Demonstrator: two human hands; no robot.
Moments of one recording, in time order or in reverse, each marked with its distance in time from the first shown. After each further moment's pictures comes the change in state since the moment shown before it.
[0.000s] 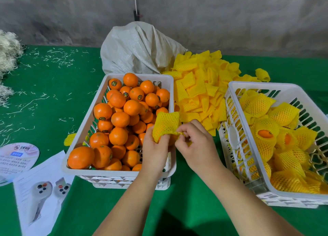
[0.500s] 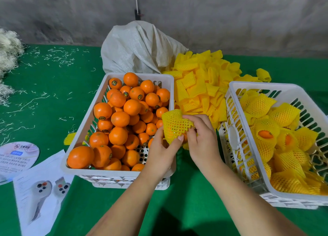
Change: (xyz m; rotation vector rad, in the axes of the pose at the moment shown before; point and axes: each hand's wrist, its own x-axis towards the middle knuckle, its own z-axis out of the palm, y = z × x) left_hand -0.012 0.005 0.007 0.046 -0.245 0.053; right_hand 0.010 0.010 -0.006 0.053 0.042 0.153
